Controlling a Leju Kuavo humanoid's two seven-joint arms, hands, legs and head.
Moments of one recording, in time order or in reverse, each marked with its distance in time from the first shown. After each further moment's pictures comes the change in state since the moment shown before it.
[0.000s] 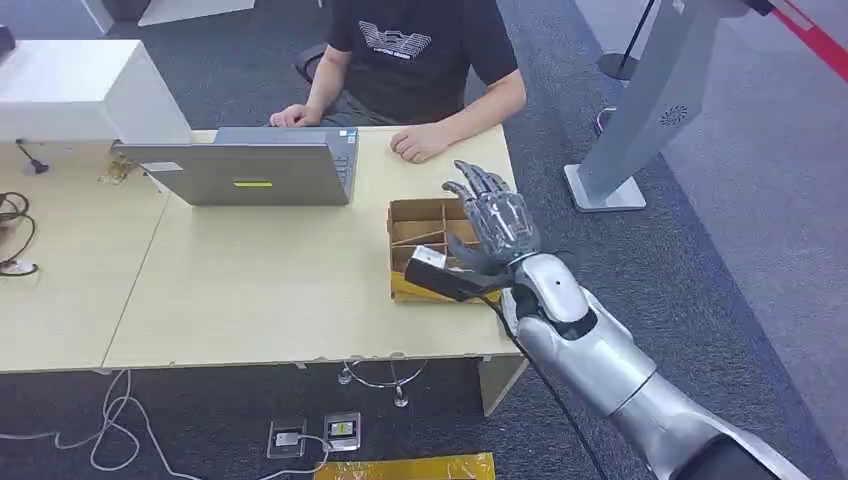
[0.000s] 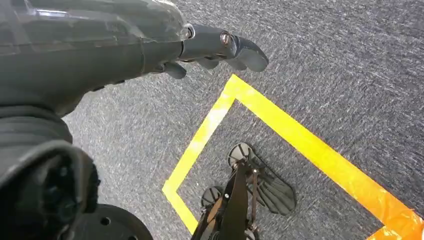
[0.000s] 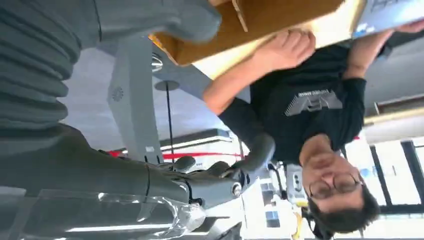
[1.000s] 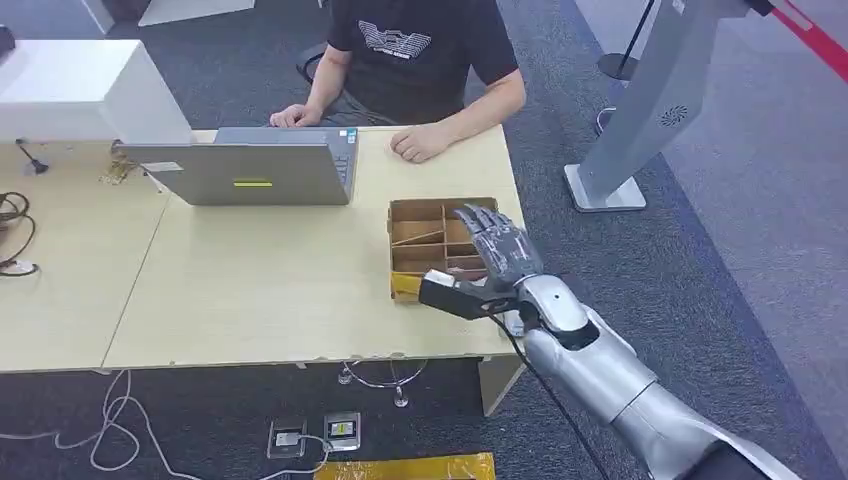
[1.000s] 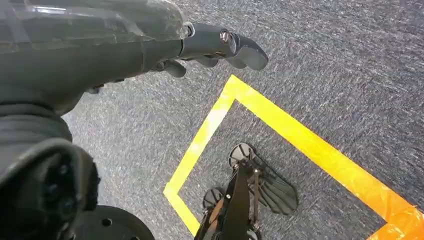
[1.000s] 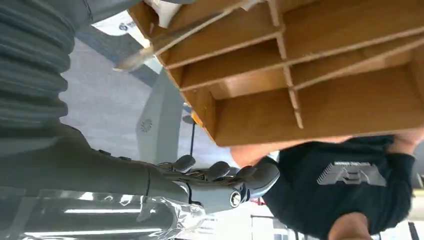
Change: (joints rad) left arm -0.001 0.000 -0.021 0.000 -0.008 0.000 0.001; right arm 0.030 -0.010 0.019 0.131 -0.039 0.081 0.003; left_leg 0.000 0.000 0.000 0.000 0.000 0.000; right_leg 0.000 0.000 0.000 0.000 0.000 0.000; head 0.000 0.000
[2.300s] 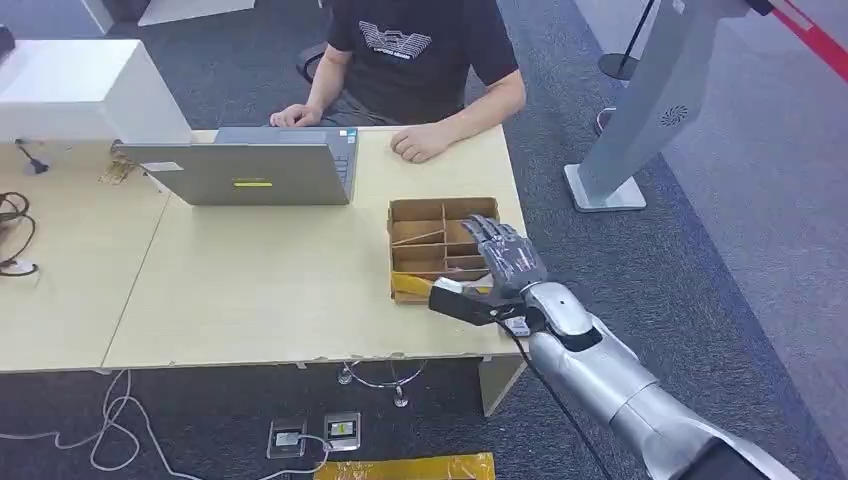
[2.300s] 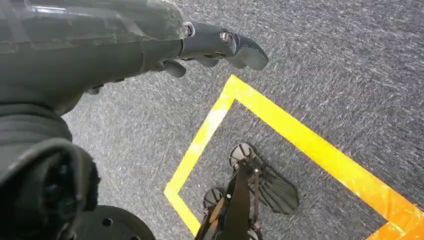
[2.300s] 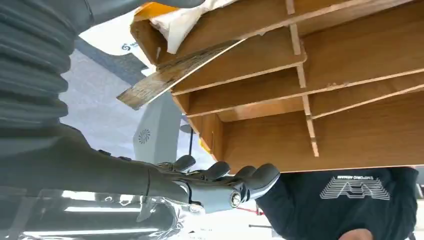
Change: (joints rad) left arm -0.001 0.000 -0.005 0.000 0.001 -0.003 0.000; right arm -0.003 0.006 0.009 0.112 -0.050 -0.069 -0.091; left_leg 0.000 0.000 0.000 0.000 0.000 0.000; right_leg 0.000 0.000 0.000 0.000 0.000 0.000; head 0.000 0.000
